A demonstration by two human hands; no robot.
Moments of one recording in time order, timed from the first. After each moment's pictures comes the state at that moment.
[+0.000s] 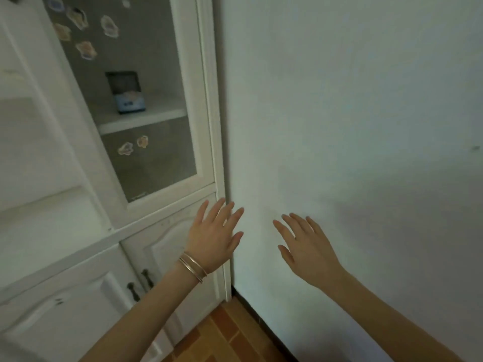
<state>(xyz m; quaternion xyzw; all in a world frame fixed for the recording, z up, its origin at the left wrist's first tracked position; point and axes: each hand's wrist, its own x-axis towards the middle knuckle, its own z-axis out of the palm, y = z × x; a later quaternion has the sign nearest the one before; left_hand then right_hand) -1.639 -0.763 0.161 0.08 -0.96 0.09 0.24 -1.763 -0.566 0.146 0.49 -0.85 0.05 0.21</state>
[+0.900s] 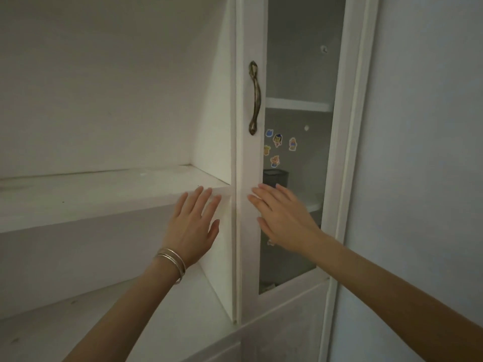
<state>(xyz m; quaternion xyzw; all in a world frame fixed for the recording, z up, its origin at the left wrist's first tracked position) -1.445 -1.079 0.336 0.25 -0.88 0.21 0.35 -1.623 -0.944 0.361 0.63 -0.63 0.08 0.45</state>
